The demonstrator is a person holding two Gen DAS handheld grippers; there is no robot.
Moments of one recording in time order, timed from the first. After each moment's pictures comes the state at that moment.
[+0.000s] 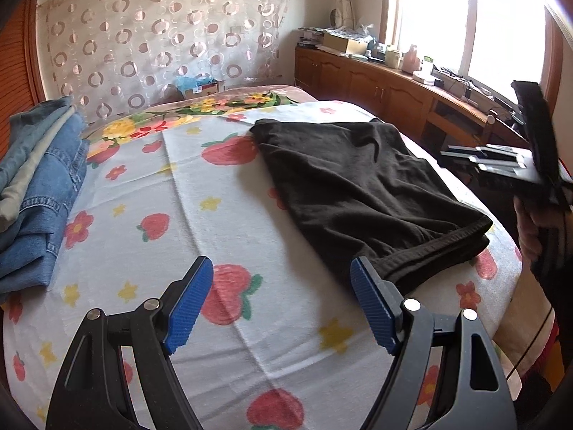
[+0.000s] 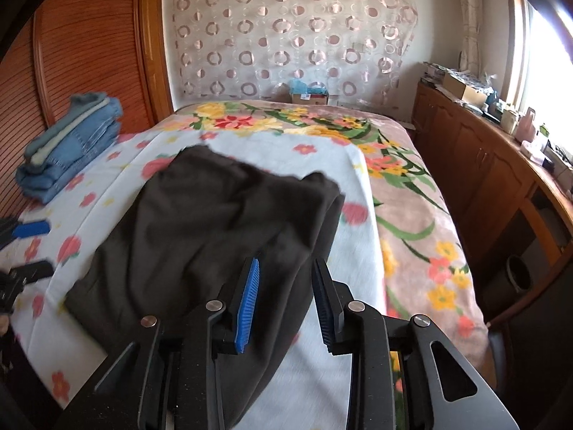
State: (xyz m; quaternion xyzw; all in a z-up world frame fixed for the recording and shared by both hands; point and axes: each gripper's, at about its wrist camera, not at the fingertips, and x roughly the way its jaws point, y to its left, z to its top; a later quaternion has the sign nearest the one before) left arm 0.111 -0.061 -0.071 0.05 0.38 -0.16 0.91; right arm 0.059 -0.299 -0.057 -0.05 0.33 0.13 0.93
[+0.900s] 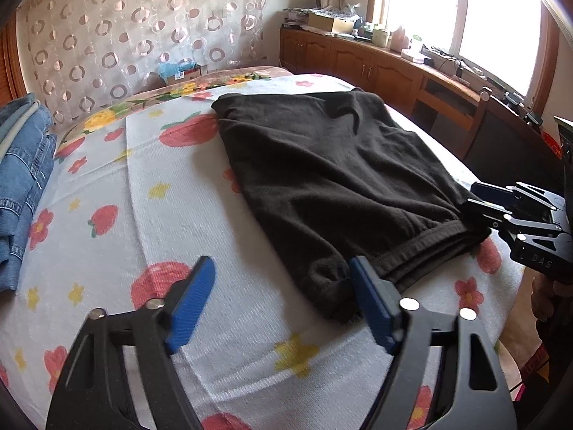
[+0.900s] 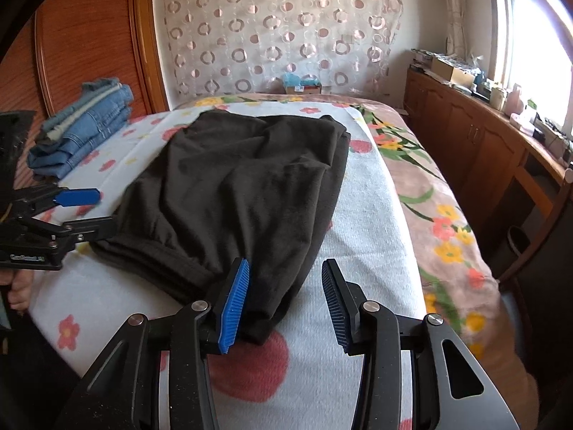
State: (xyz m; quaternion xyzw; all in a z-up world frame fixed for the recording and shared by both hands) left arm 0.121 -0.096 -0.092 0.06 0.41 -0.18 0.89; right arm -0.011 -0.301 -0.077 -0.02 0.33 0.12 0.94
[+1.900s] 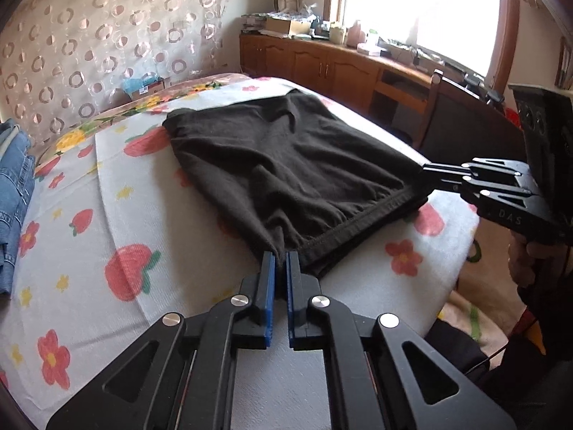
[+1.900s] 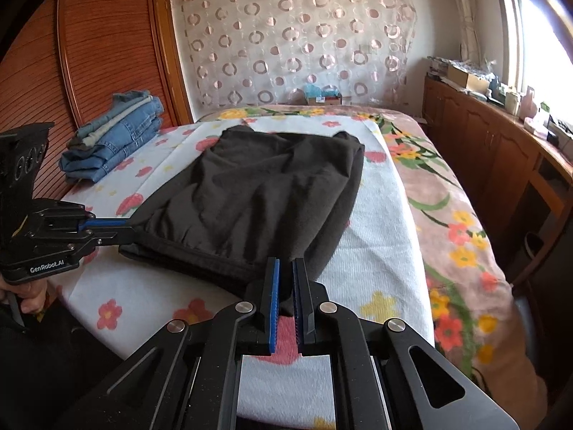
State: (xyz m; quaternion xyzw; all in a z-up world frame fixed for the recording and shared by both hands) left arm 0.077 -0.114 -0.080 0.09 0.40 -0.25 0.88; right arm -0.036 -0.298 -0.073 -0.01 0.32 0.15 0.94
